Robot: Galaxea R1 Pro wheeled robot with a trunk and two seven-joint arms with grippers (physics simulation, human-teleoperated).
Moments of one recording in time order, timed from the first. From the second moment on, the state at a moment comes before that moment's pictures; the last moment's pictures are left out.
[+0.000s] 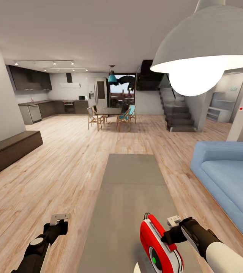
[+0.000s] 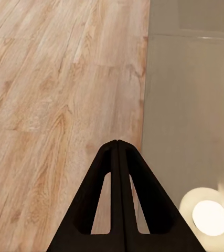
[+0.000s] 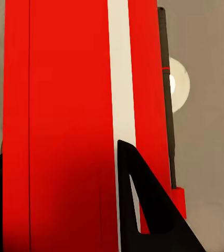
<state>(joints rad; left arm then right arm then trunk) -0.30 -0.06 0.40 -0.99 -0.29 0.21 -0.22 -0.65 -0.15 0.27 -0.40 0.02 0.57 0.43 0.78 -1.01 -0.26</state>
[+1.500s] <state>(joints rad) -0.30 -0.06 0.40 -0.98 -0.29 0.21 -0.22 -0.65 -0.15 0.27 -0.38 0.02 0.57 0.43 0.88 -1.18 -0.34</state>
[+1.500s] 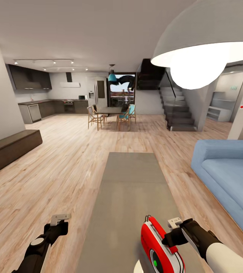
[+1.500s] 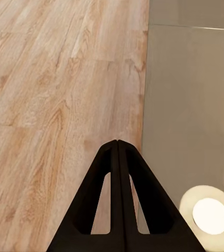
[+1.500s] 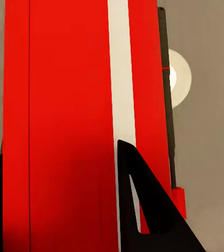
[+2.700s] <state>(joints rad) -0.29 -0.08 0.40 -0.98 -0.30 0.21 -0.21 -0.65 -0.11 0.28 -0.35 0.03 0.50 0.42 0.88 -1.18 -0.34</state>
